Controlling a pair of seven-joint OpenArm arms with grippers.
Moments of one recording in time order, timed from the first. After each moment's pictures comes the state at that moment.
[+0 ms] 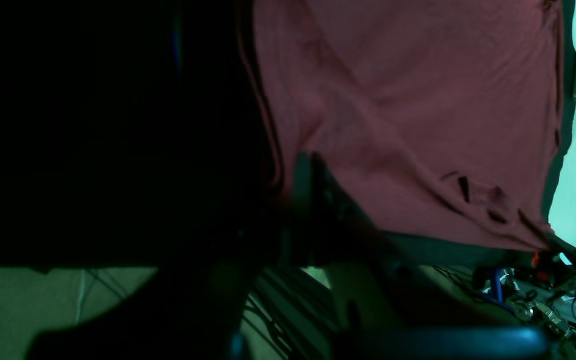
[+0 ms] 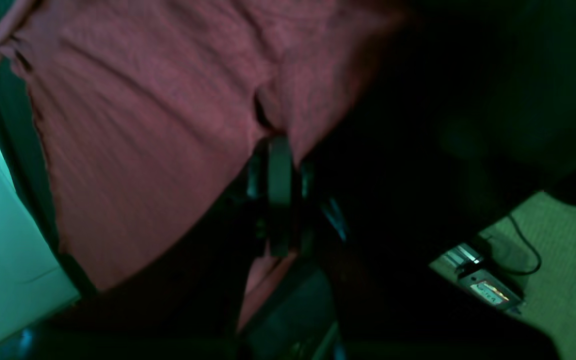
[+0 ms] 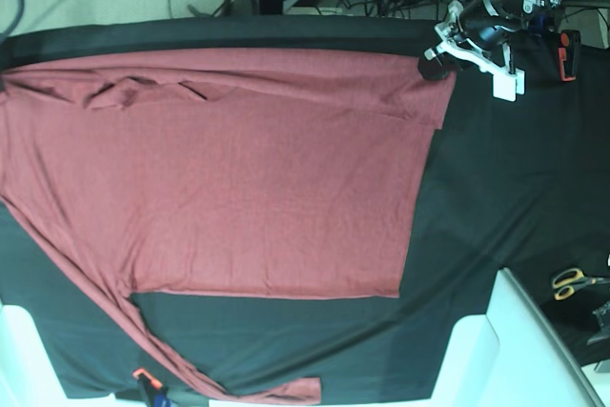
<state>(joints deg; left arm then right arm) 33.5 -16.9 -13.1 95.4 -56.8 -8.1 37.6 -5.3 19.1 62.4 55.3 44.8 16.3 -61.0</state>
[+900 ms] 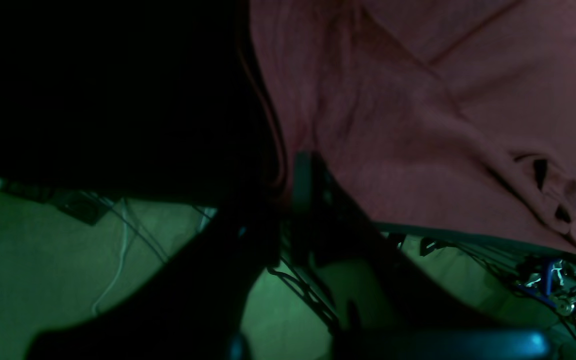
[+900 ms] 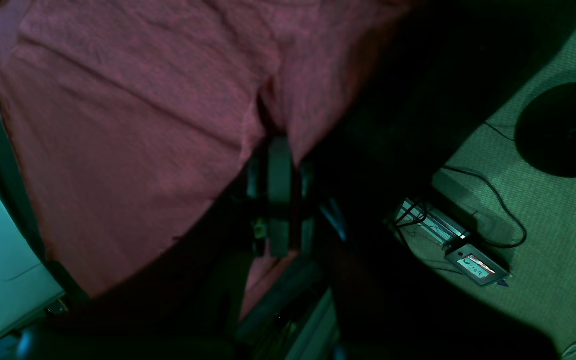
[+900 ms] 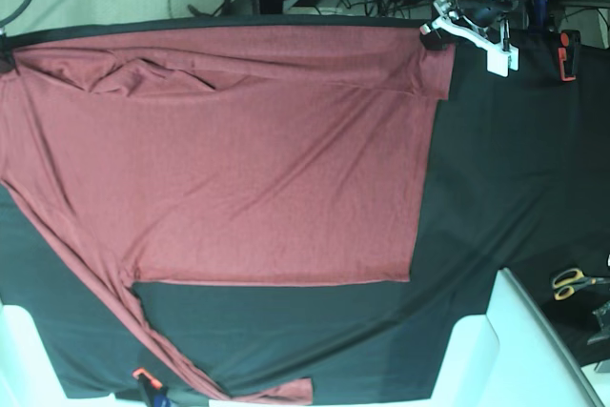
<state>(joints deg) 35.4 -16.3 -13.1 90.8 -51.1 -8.1 37.2 -8.4 18.0 62.0 55.0 44.8 16.2 -60.6</state>
